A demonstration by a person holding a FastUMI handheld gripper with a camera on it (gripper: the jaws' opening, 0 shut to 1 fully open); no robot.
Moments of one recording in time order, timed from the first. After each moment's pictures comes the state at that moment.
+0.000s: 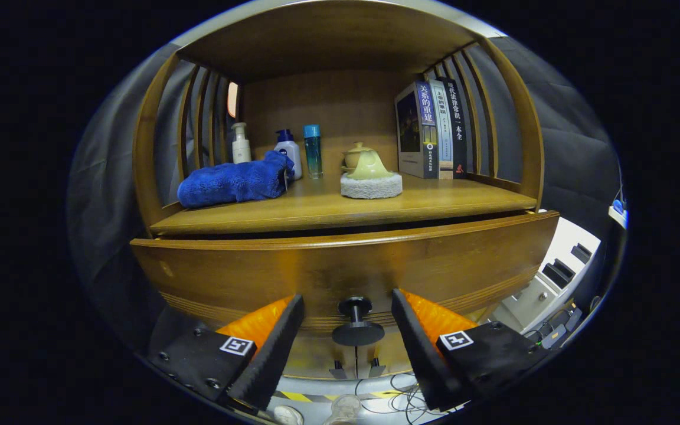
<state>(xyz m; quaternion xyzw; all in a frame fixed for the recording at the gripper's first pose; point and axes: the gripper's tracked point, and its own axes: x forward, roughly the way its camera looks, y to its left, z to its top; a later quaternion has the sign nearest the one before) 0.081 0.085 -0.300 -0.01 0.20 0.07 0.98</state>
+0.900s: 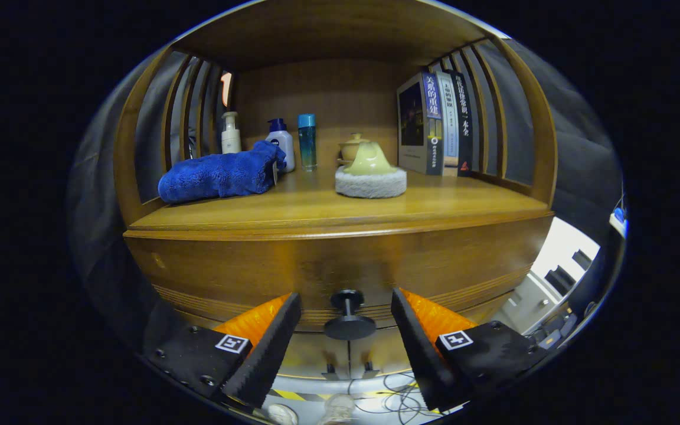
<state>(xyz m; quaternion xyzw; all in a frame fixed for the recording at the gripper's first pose) 0.097 0.074 -0.293 -0.02 0.21 0.05 0.98</state>
